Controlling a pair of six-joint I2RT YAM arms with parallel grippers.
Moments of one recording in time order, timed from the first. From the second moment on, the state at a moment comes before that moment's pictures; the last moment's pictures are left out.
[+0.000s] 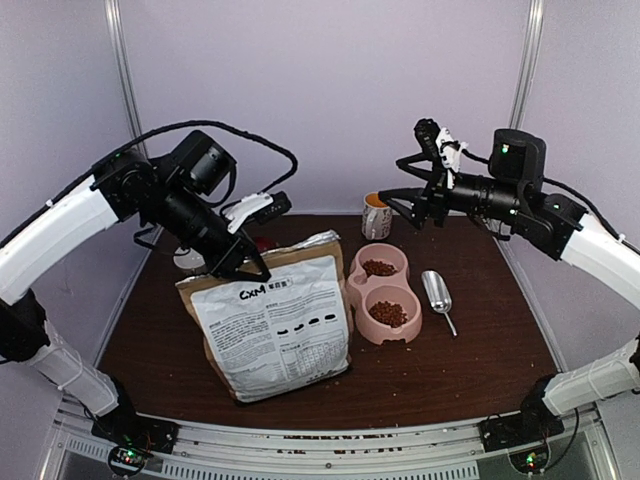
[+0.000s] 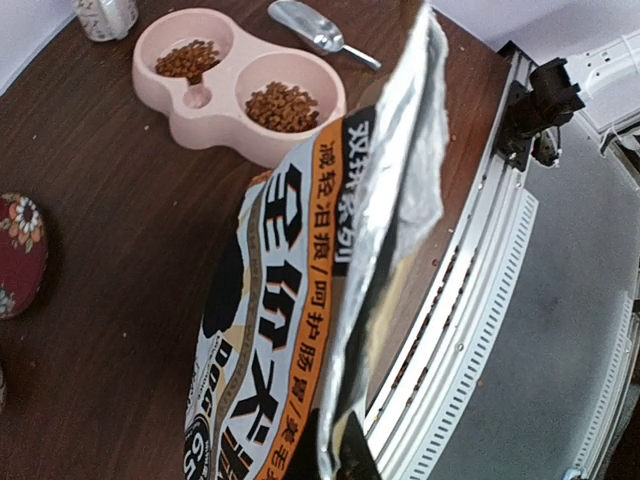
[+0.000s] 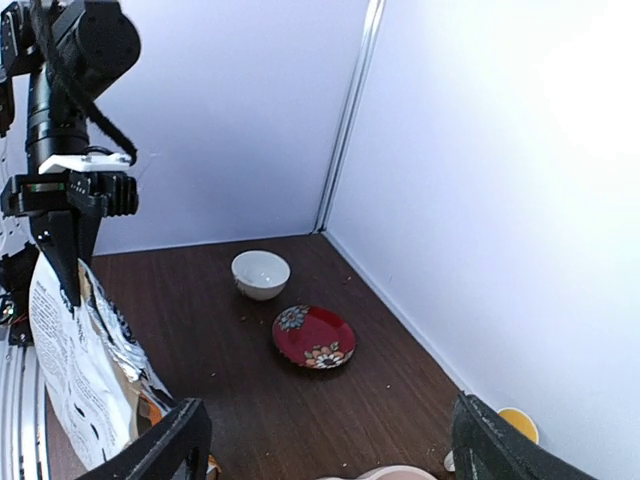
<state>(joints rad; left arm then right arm) -0.88 1.48 1.70 -1.17 0.33 0.01 0.65 1.22 1.26 -0.16 -0.38 -0.28</state>
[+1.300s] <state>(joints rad) -0.66 1.08 1.42 -1.43 -0.59 -0.05 0.65 1.28 1.23 0.00 -0.30 -0.19</state>
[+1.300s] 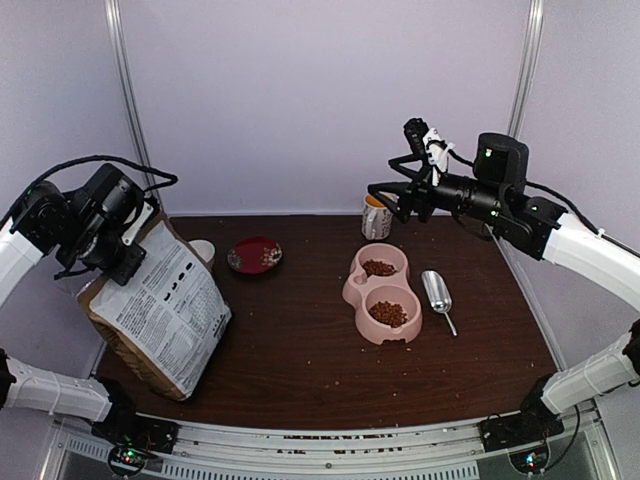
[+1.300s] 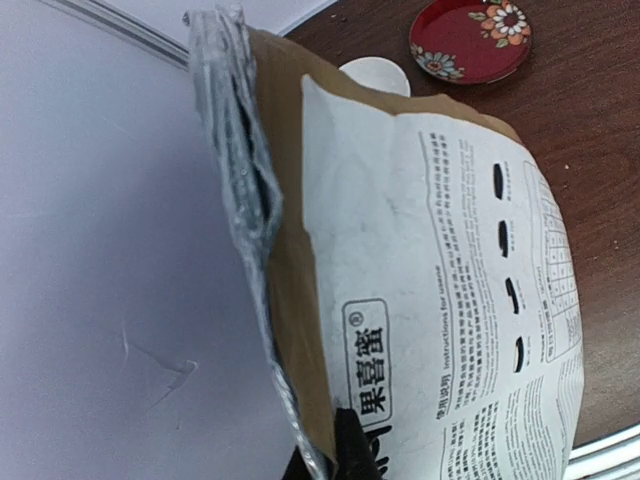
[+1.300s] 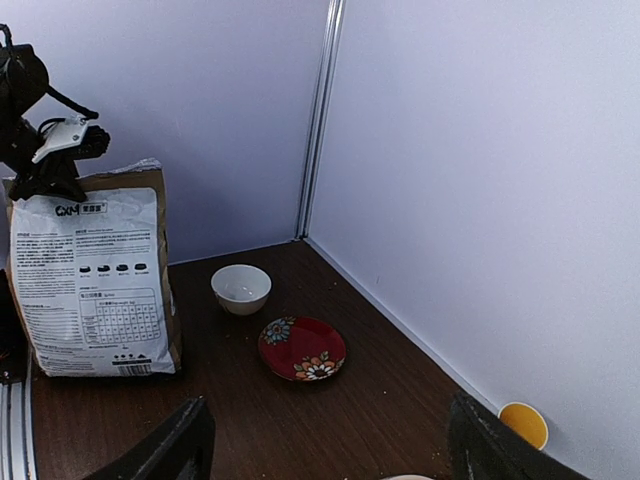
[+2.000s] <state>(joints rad) -0.55 1.25 1.42 -1.38 -0.93 0.07 0.65 1.28 1.20 0.03 -0.30 -0.19</state>
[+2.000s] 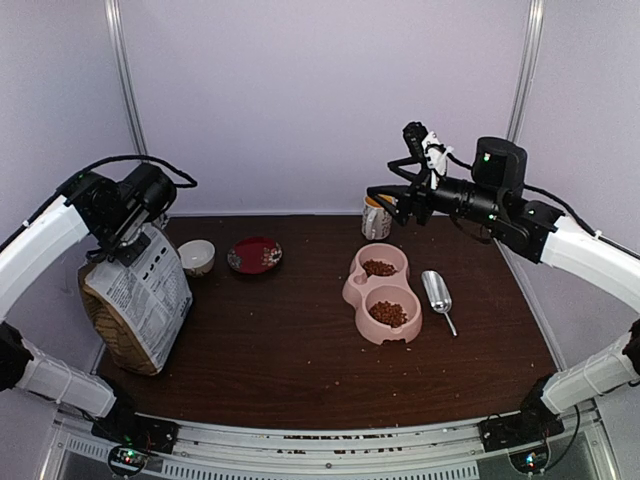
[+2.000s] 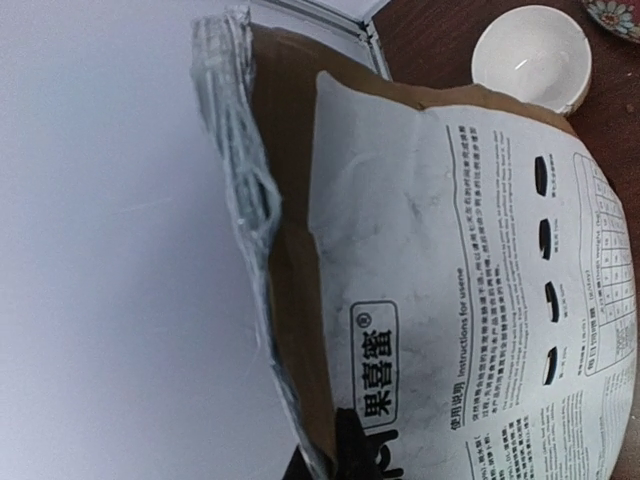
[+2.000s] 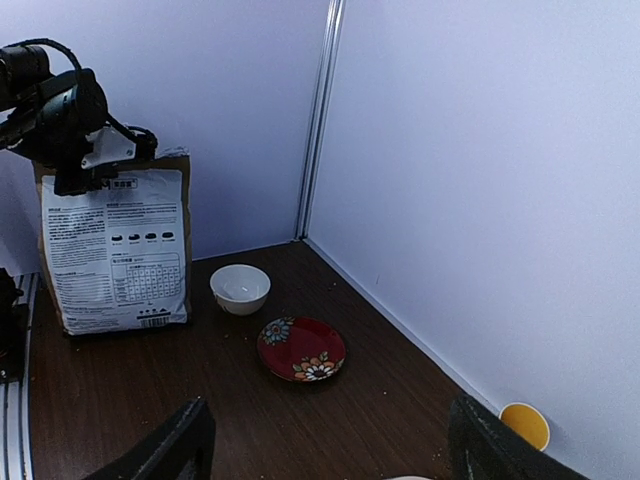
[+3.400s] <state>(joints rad) -0.39 1.17 0.94 -0.53 -1.36 0.67 0.65 1.27 1.12 0.11 -0.32 -0.12</state>
